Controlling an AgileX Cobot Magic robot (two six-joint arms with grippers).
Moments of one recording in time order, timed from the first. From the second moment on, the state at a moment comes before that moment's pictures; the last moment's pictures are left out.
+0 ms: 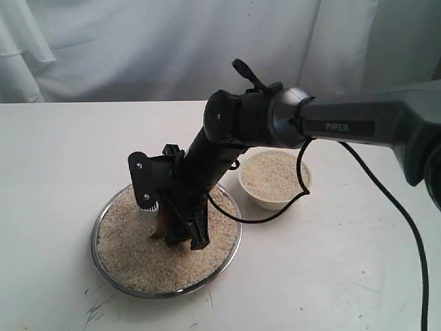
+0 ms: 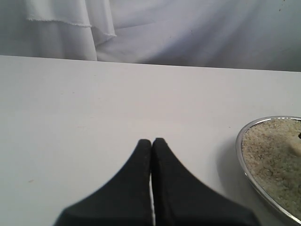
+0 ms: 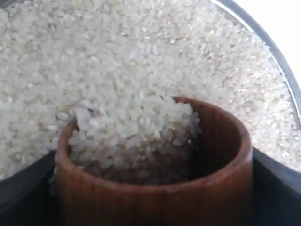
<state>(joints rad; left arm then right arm) 0.03 0.00 0.00 -0.01 0.33 -0.02 0.81 2.21 -1.60 0.53 0.75 -1.60</state>
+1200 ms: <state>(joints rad) 0.03 0.00 0.00 -0.01 0.33 -0.02 0.43 2.00 -1.59 0.69 0.91 -1.72</state>
